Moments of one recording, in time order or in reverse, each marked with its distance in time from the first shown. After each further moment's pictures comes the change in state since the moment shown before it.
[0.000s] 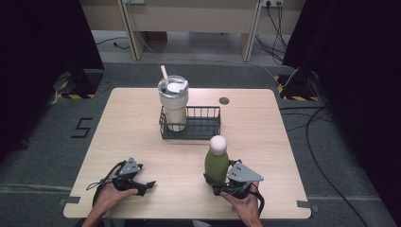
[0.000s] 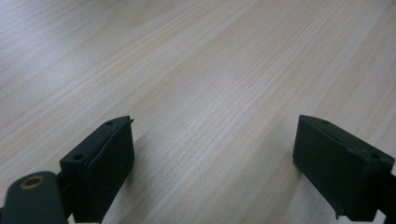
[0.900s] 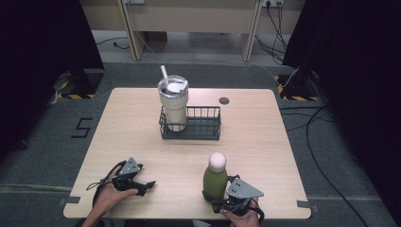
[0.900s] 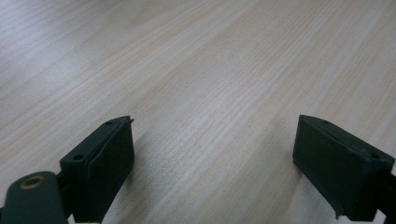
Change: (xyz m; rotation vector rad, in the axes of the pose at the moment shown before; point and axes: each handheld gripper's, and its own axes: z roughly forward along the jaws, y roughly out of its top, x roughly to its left) left arm 0.000 0.000 0.000 0.000 -0.001 0.000; right arm 0.029 -0.028 -0.015 0.020 0.066 0.035
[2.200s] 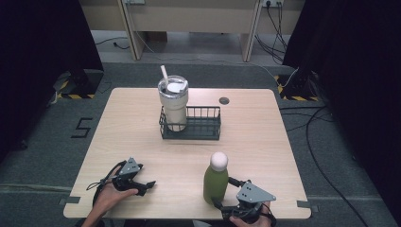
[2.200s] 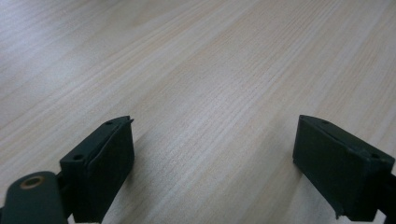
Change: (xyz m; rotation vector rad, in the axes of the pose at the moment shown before) left arm 0.000 0.000 0.000 0.001 0.001 0.000; right arm 0.001 0.006 -0.034 0.073 -0.007 0.044
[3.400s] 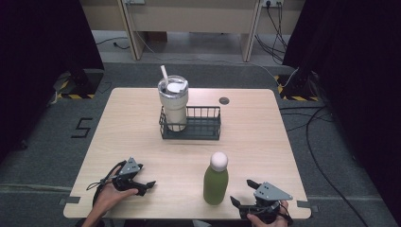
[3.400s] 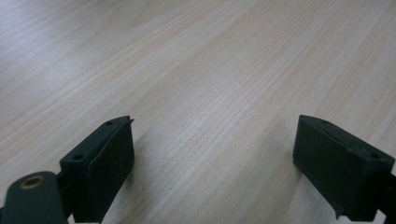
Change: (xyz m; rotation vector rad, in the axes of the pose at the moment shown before) left arm 0.000 0.000 0.000 -0.001 0.000 0.000; right arm -0.029 -0.024 -0.031 0.110 -0.113 0.086
